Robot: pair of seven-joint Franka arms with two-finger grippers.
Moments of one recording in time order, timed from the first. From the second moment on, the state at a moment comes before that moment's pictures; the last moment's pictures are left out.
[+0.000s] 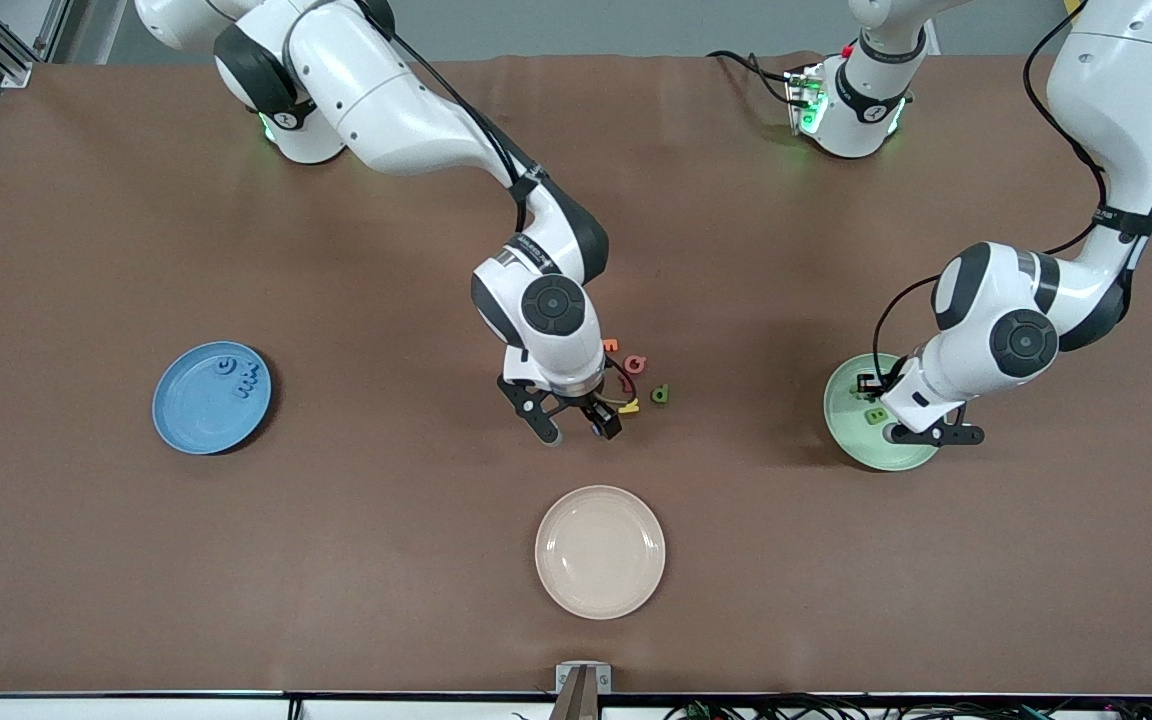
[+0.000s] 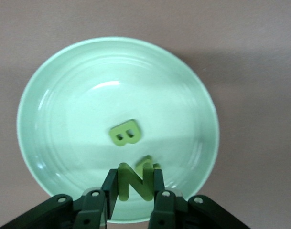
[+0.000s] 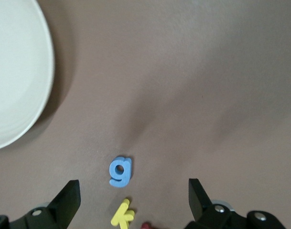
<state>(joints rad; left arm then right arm) 0.40 0.48 -0.52 -2.00 0.33 2.26 -0.27 0.75 0.99 -0.03 -1.08 0.05 2.18 1.66</state>
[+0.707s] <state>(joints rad) 0.45 0.51 -0.52 -2.06 0.45 2.37 -0.27 0.75 1.11 -0.04 -0.98 0.05 2.21 1.78</state>
